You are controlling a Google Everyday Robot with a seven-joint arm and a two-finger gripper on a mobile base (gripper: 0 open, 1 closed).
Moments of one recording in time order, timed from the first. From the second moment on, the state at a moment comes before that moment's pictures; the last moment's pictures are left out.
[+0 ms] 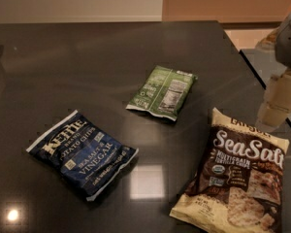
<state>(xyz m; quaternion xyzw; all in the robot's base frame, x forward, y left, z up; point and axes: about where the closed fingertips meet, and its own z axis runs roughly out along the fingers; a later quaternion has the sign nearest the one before) 0.438 -0.217 0.976 -0.60 0.78 -0.03 0.16</state>
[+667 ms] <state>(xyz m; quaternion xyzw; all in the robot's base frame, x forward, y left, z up) 0.438 -0.219 0.971 -0.61 0.78 -0.03 0.15</state>
